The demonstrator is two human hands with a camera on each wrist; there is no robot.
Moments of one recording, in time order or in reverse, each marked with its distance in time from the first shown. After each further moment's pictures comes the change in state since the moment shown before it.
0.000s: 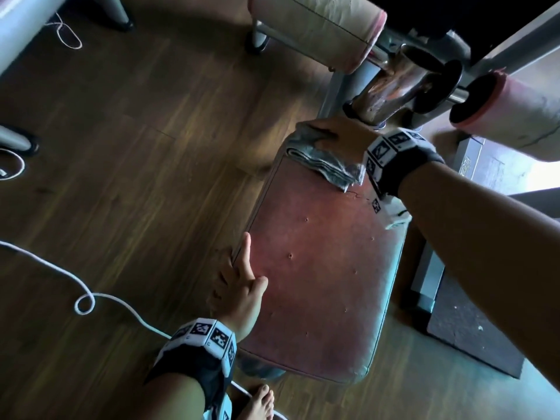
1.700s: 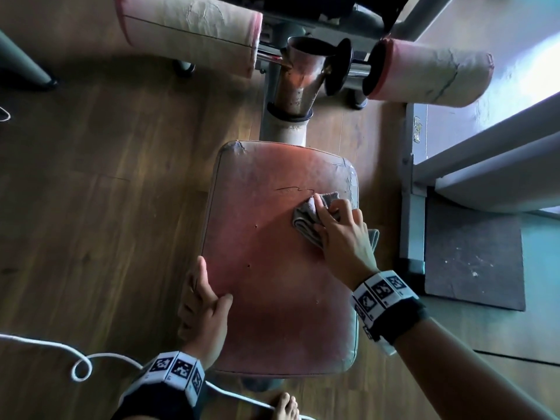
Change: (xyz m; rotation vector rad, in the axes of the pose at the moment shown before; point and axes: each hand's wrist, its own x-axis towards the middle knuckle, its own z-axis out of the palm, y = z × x) left_hand -0.005 0.011 -0.014 -0.136 -0.066 0.099; right_hand -0.201 -0.007 0.130 -0.084 0.558 0.457
